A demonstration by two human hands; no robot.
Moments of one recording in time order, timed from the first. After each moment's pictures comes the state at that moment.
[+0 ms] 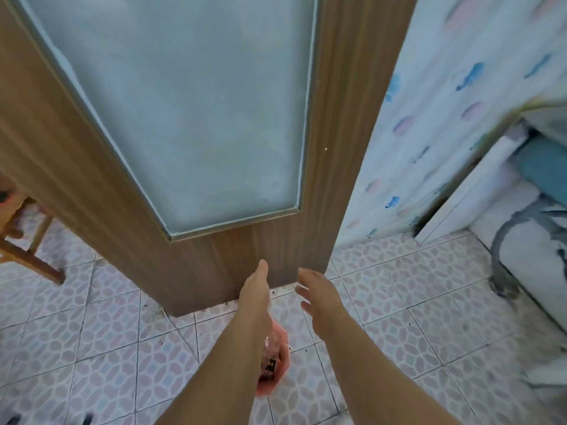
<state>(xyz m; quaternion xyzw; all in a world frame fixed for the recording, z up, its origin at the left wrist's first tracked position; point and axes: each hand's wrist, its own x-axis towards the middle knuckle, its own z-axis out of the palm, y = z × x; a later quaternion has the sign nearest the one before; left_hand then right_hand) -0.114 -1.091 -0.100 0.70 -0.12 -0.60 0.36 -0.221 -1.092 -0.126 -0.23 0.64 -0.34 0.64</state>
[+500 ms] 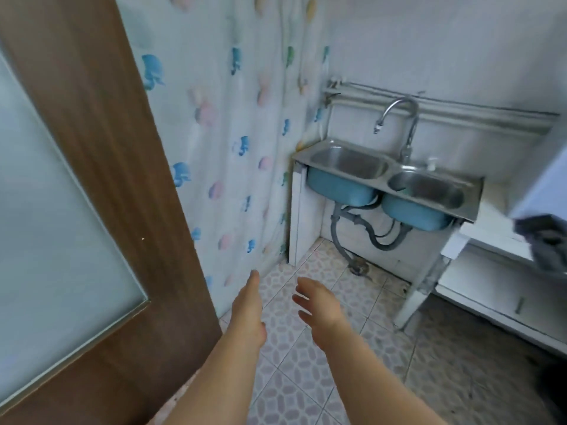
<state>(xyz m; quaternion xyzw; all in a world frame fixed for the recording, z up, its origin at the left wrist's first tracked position) -0.365 -1.059 0.014 0.57 -0.31 -0.72 0.25 -0.463 -1.001 -0.015 -0.09 0.63 -0.60 0.49</state>
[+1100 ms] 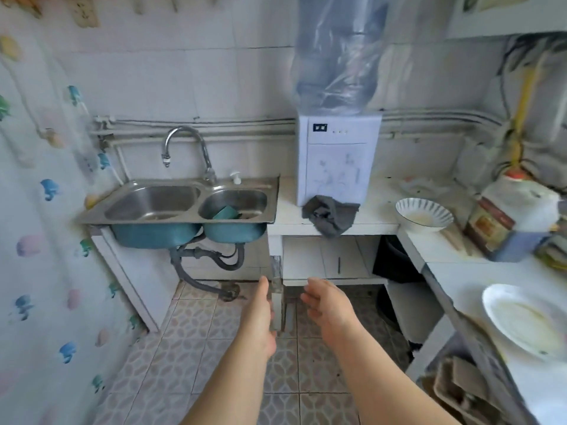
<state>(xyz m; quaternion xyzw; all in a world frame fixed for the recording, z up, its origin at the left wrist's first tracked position) -0.667 -0.857 0.028 0.40 -0.50 -0.77 0.02 -0.718 -0.750 0.015 0.11 0.63 -0.74 0.23</state>
